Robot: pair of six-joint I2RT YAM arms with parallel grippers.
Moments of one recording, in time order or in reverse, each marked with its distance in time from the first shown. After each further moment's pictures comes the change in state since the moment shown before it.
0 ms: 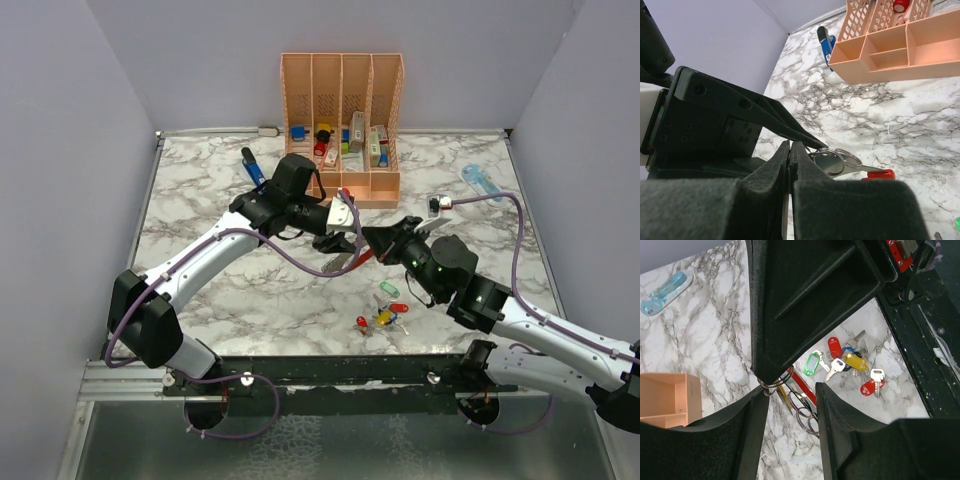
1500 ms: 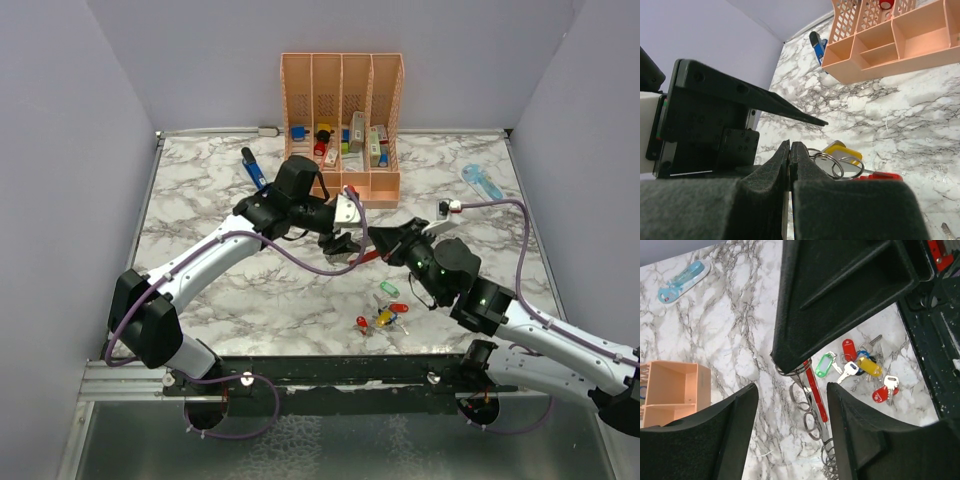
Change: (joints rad) left arm -0.024 0.000 -0.028 0.105 -0.105 -0.089; right arm 0.000 -0.023 -0.016 -0.029 0.056 0.094
